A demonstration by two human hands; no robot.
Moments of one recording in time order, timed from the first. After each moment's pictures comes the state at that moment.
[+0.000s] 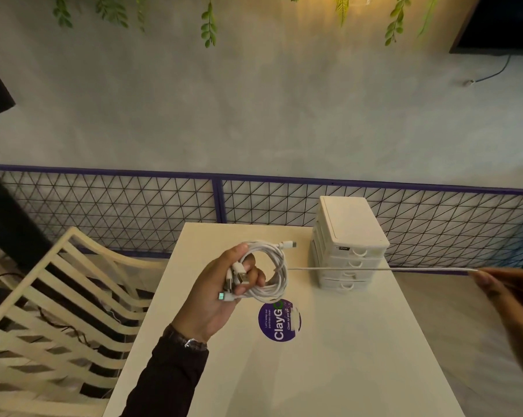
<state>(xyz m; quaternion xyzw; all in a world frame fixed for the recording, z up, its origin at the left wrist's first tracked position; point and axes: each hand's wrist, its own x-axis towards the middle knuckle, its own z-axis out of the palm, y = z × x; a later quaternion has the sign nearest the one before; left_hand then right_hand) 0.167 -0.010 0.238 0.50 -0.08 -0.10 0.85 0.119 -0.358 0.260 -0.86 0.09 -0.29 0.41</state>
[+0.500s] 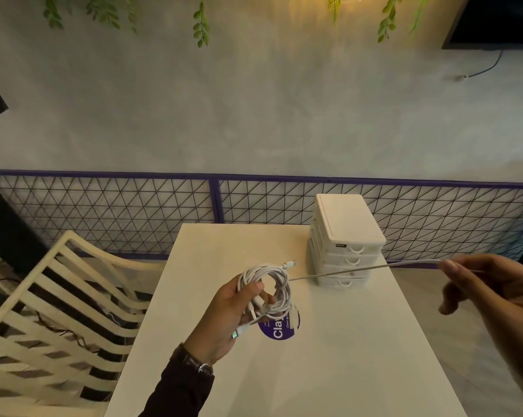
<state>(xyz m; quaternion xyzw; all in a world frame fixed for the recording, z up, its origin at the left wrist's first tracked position) 0.153 -0.031 0.217 0.58 0.07 -0.12 0.80 0.106 -0.316 0.291 -0.83 -0.01 -0.22 0.51</state>
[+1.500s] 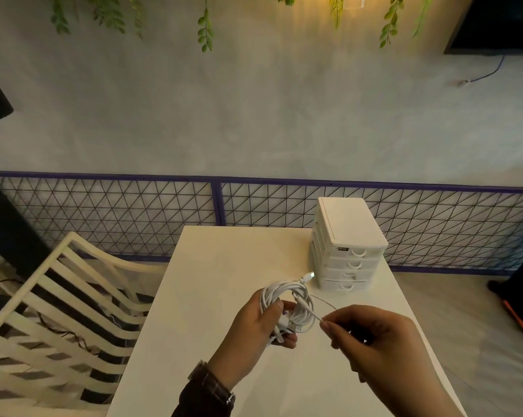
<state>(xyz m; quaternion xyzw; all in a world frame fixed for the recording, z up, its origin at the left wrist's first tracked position) 0.136 -0.053 0.208 0.66 0.01 -0.12 0.74 0.095 -0.221 0.265 -0.87 -0.03 -0.02 0.50</state>
